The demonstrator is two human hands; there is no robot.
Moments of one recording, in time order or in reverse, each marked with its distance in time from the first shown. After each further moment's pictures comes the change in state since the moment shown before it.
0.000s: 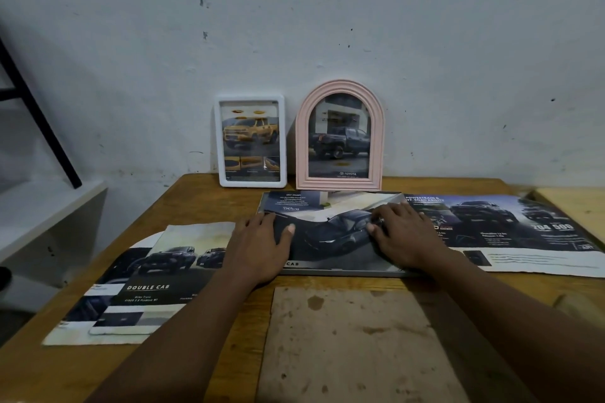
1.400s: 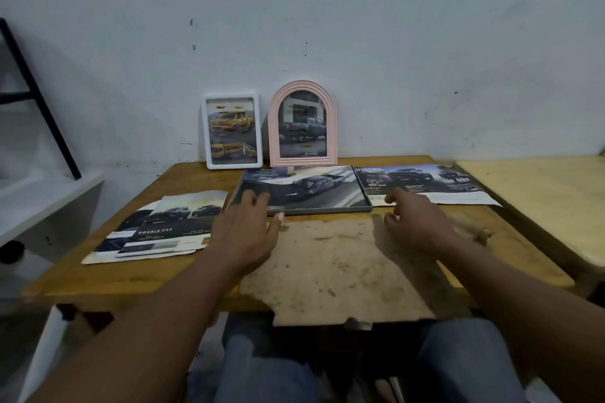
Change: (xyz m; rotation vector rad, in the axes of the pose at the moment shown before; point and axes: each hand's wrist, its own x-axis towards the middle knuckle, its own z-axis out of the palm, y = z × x) left_hand -0.134 0.055 -0.048 0.202 0.056 0.122; right_hand -0.168 0.012 -0.056 0.063 0.206 0.194
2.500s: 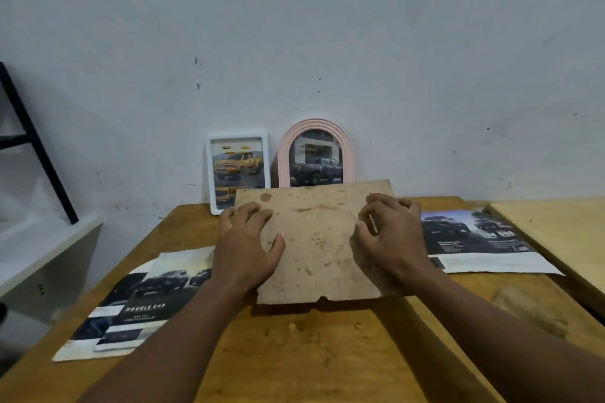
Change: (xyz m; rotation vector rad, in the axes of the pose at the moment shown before) left_hand 0.099 -0.036 0.011 -0.271 0.306 0.000; right_hand 0.094 -0.062 0.022 0.235 0.298 -0.145
